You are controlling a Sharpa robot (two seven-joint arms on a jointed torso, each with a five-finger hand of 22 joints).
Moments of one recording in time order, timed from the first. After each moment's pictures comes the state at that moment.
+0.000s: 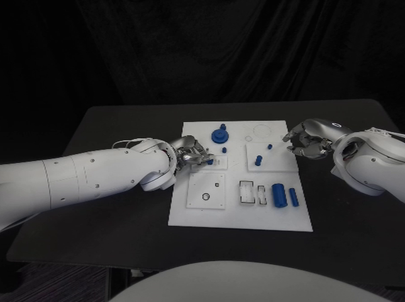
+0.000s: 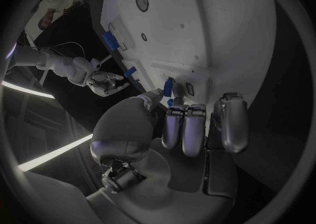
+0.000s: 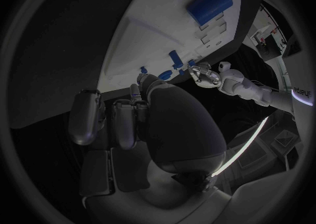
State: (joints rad) left arm 1.18 -0.68 -0.21 1.40 -0.97 -0.30 -0.23; left_hand 0.97 0.01 0.37 0.18 0.19 0.85 0.07 0.21 1.31 1.47 0.00 1.57 1.31 1.47 -0.06 1.56 1.31 0.06 1.46 0.05 1.33 1.31; right arm 1.30 -0.94 -0.25 1.53 -1.40 -0.33 -0.22; right_hand 1.47 -0.06 0.27 0.23 0.39 0.84 0.08 0.10 0.18 1.43 -0.02 1.42 1.34 1.46 -0.08 1.42 1.31 0.07 1.46 0.03 1.24 1.31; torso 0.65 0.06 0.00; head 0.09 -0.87
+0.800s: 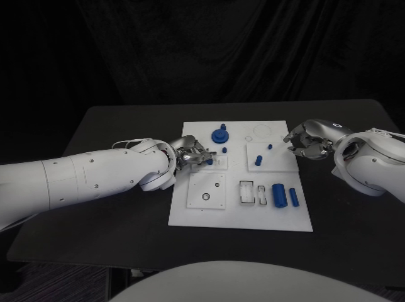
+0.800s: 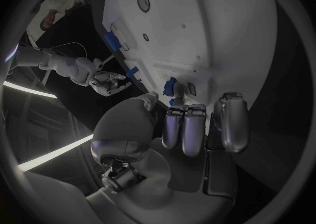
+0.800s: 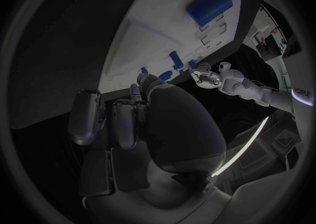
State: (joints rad) left arm 1.17 -0.69 -0.21 1.40 -0.97 -0.30 -0.20; left_hand 0.94 0.04 0.23 0.29 0.17 0.85 0.08 0.23 1.31 1.47 0.00 1.57 1.31 1.47 -0.06 1.56 1.31 0.06 1.46 0.05 1.33 1.31; right arm 1.30 -0.95 -0.25 1.53 -1.40 -0.33 -0.22; right_hand 1.47 -0.06 0.27 0.23 0.39 0.84 0.08 0.10 0.18 1.43 -0.01 1.41 1.33 1.46 -0.08 1.42 1.31 0.07 1.46 0.03 1.24 1.31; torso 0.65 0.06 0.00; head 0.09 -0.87
